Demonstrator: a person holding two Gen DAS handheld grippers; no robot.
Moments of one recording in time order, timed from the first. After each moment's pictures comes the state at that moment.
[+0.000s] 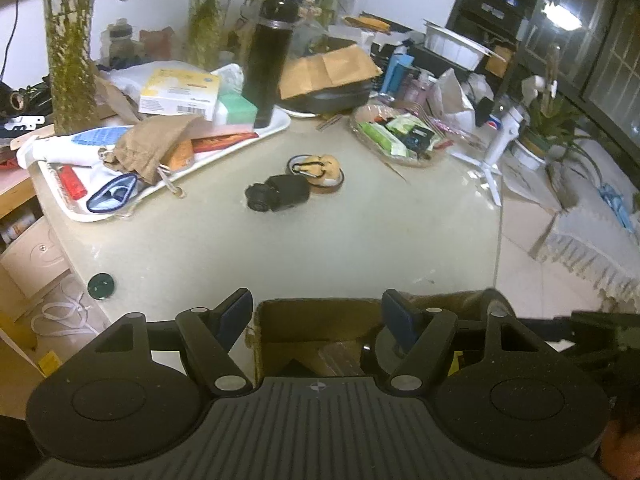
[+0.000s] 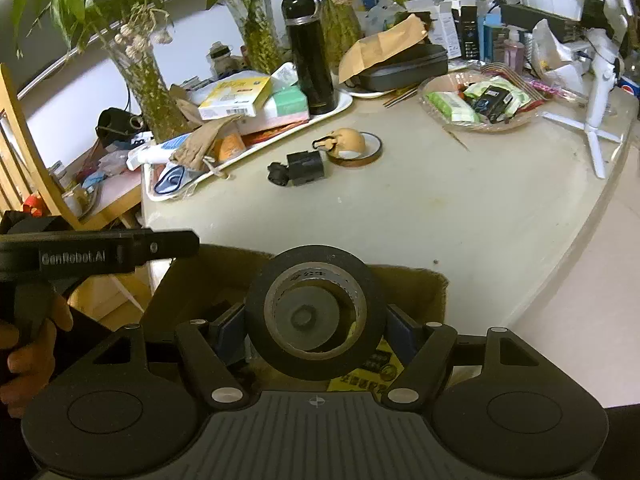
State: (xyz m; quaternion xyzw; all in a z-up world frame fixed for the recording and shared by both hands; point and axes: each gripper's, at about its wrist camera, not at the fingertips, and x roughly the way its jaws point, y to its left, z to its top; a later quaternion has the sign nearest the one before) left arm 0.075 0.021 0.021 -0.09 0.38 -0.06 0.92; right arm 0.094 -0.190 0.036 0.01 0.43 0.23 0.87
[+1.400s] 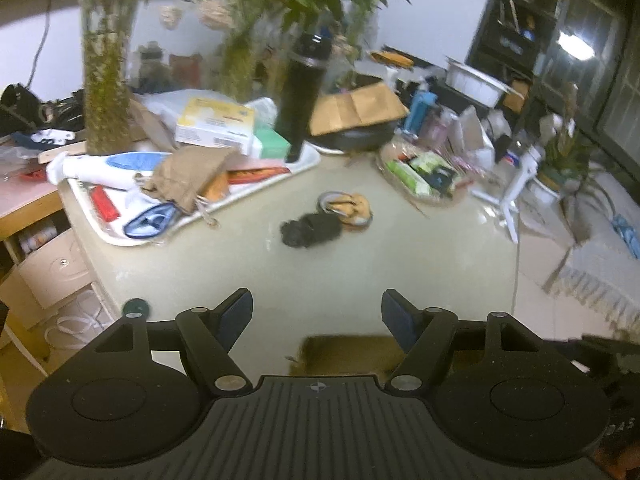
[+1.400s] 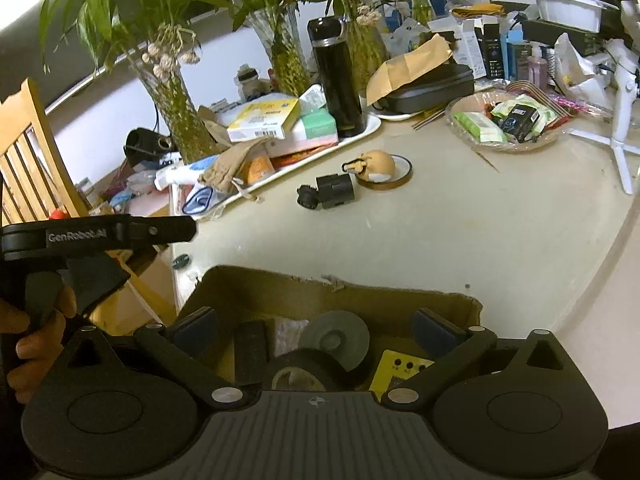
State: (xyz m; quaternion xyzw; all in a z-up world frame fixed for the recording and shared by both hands) left arm 0.070 0.049 0.034 -0.11 0.34 -0.02 0.93; right arm 0.098 -0.189 0.033 0.04 0.39 0.27 0.88
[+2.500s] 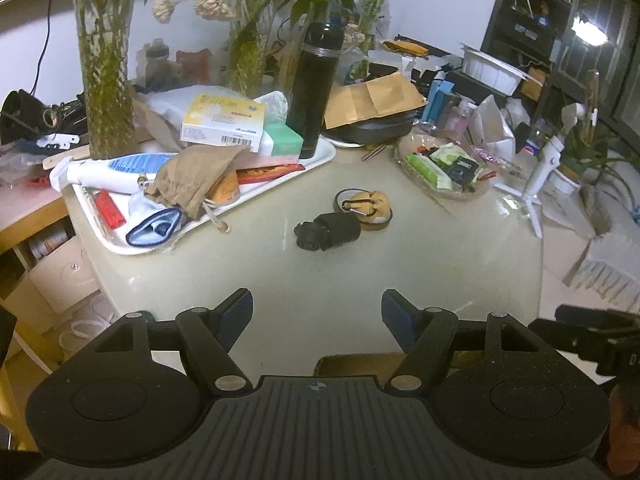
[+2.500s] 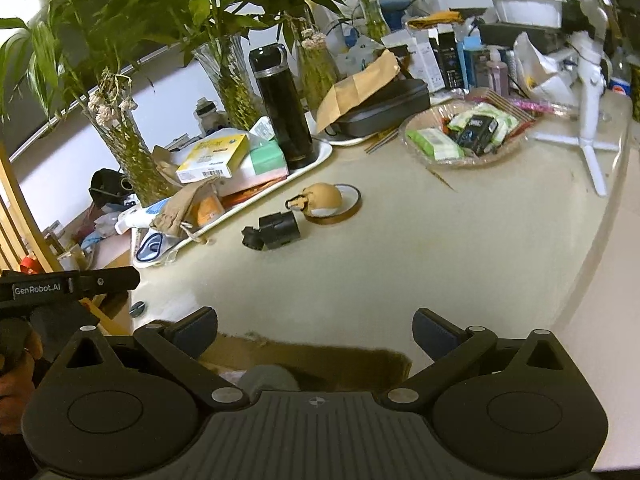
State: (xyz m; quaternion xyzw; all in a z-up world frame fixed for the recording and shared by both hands) left arm 0.098 0.041 0.026 -0.08 0.36 0.00 0.93; right arm 0.143 -0.222 0.025 0.06 0.37 0.23 0.90
